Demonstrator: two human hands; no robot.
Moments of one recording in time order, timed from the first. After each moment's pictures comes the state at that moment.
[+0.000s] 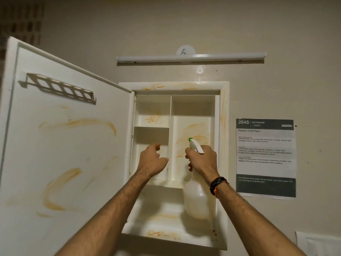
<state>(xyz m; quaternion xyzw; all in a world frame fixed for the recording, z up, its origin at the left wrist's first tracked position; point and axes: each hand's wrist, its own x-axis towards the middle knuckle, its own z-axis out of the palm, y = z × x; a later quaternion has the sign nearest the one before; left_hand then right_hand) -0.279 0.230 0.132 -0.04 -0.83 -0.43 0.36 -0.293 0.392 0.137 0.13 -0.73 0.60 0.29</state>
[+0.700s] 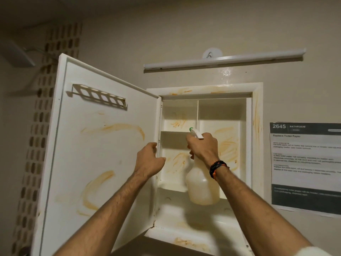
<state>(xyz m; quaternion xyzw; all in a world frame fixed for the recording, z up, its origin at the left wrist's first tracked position) -0.263 0.149 0.139 0.04 -0.82 -0.39 0.41 -0.297 0.315 0.186 0.19 -0.75 0.57 0.29</state>
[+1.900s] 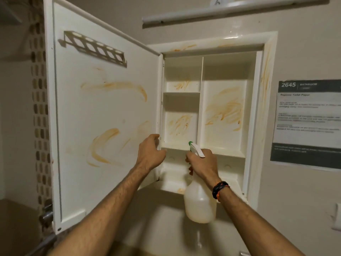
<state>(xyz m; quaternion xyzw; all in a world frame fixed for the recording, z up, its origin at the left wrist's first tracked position) -0.251 0.152 0.047 0.05 -0.84 -0.40 0.36 -0.290 0.319 0.029 0.16 -0.77 0.59 0.18</state>
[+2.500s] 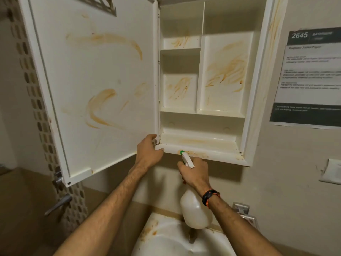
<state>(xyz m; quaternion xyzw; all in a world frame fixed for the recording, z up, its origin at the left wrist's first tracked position) -0.227 0.159 -0.053 0.10 -0.86 -0.42 0.28 -0.250 0.314 -0.097 0.12 -0.84 0.51 0.13</state>
